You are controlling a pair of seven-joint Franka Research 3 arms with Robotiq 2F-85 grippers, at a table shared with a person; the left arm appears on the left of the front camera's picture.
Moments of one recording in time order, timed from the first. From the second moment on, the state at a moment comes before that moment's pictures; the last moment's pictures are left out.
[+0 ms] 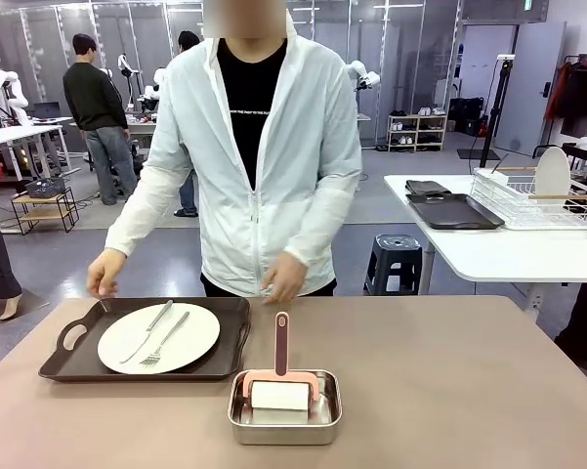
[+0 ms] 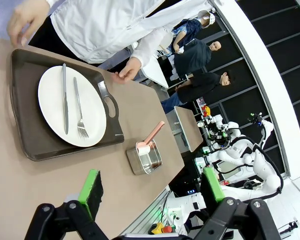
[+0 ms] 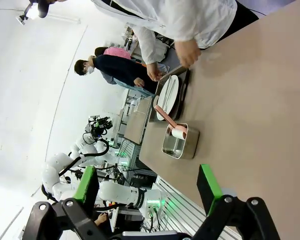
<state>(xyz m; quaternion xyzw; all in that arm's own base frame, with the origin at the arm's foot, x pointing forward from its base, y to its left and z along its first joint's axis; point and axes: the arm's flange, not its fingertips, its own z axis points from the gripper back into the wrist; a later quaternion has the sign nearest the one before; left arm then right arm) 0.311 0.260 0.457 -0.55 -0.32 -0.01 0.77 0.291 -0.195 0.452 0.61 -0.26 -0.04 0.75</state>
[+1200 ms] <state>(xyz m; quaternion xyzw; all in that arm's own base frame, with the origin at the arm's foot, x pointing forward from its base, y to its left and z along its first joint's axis) 0.311 0.260 0.457 -0.55 -0.32 -0.01 0.77 0.291 -0.195 0.452 0.61 -0.26 -0.04 0.75</state>
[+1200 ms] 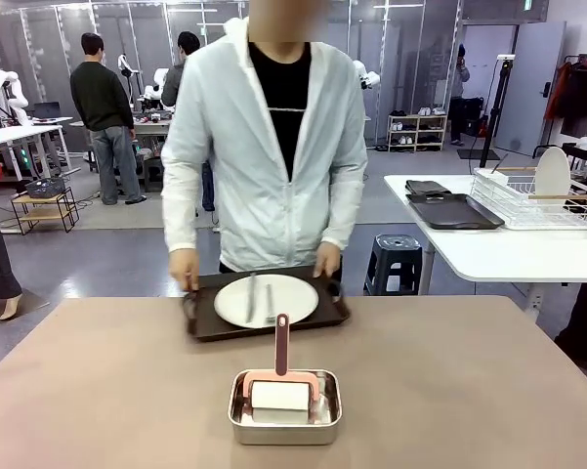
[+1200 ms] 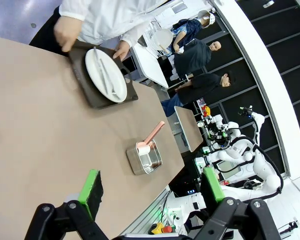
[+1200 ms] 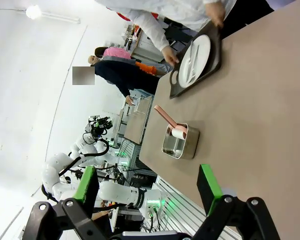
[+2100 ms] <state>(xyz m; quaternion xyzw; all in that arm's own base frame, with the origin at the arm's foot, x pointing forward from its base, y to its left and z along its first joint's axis) 0.381 0.151 0.577 -0.34 -0.25 -0.30 0.85 0.292 -0.195 0.451 0.61 -0.26 -0.04 0.75</state>
